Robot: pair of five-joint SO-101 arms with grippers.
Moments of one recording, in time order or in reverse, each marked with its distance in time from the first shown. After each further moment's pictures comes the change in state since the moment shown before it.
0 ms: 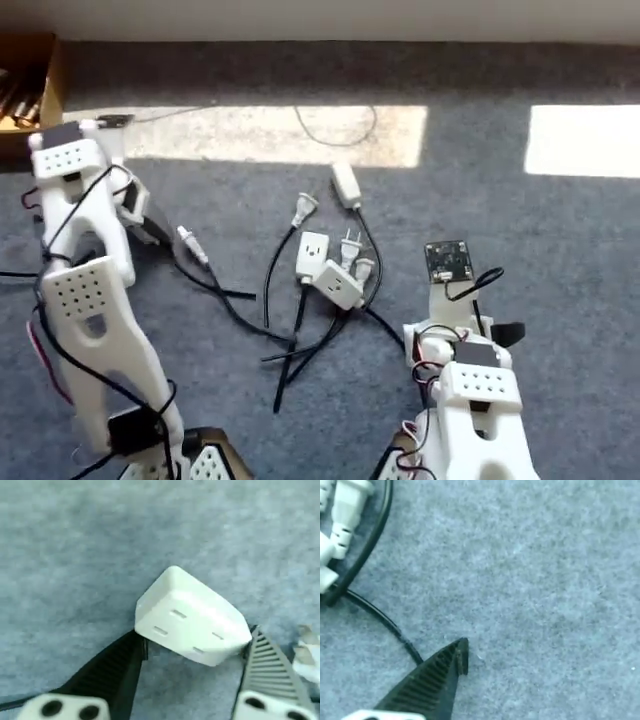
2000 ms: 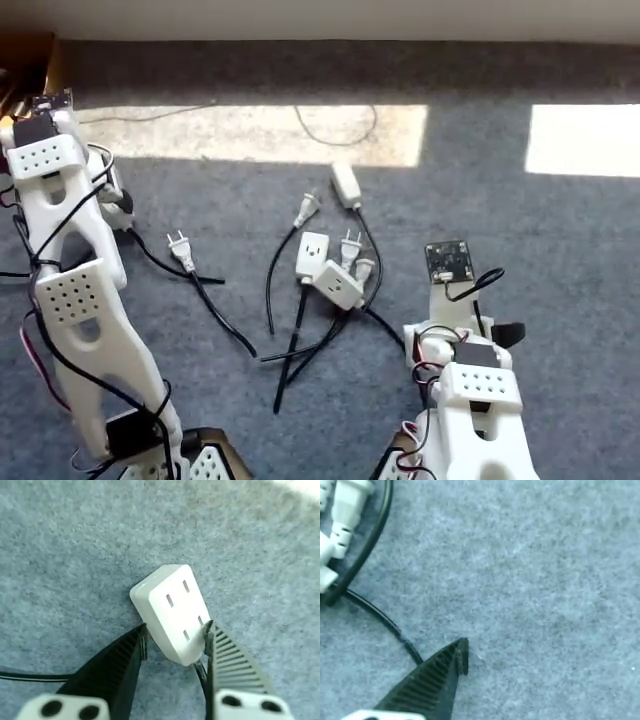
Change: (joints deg) left arm 2.3 2.7 -7.6 -3.4 19.3; right arm -0.1 0.0 0.0 0.0 0.0
